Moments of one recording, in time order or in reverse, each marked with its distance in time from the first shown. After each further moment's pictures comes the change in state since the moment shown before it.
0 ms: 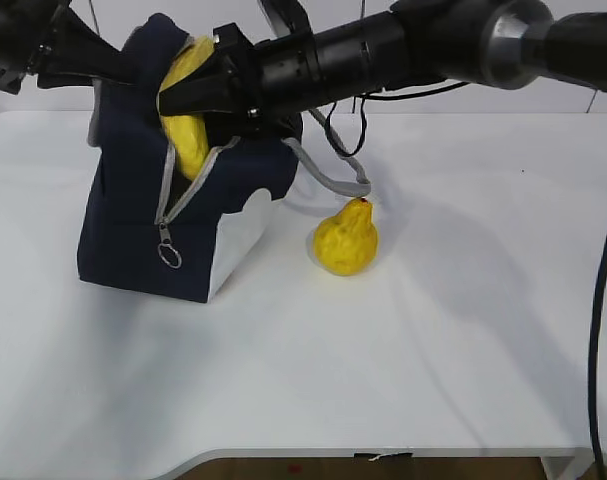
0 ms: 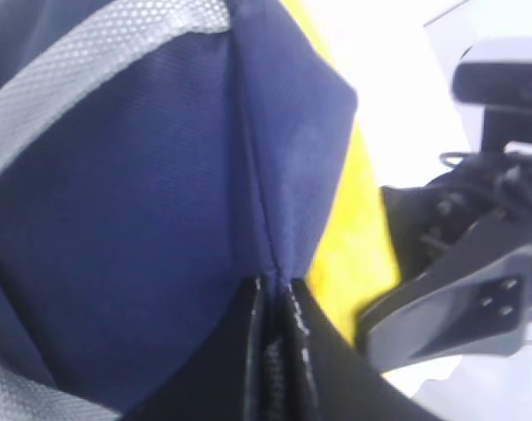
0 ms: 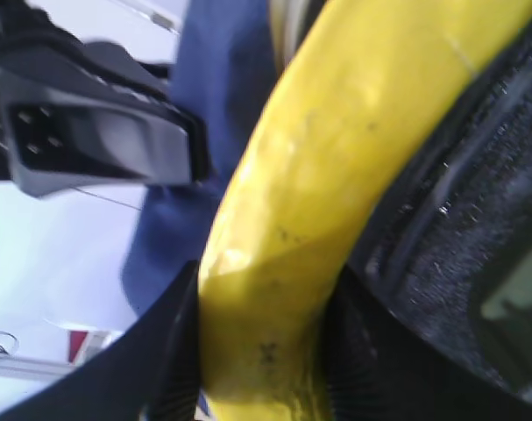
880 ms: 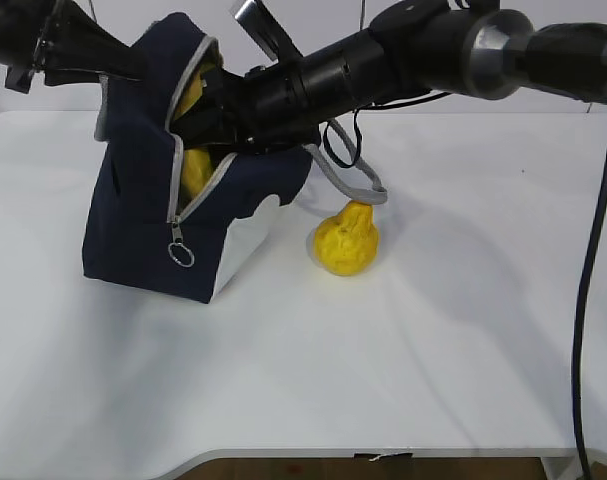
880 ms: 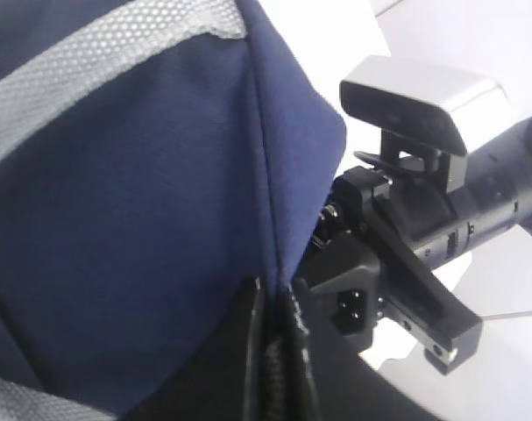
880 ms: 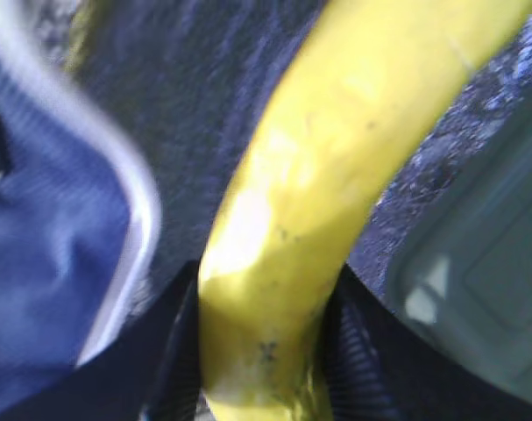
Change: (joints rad) left arm 0.000 0.000 0.000 -0.051 0.066 0.030; right arm 0.027 0.017 -0.001 -0.147 -0.084 0.000
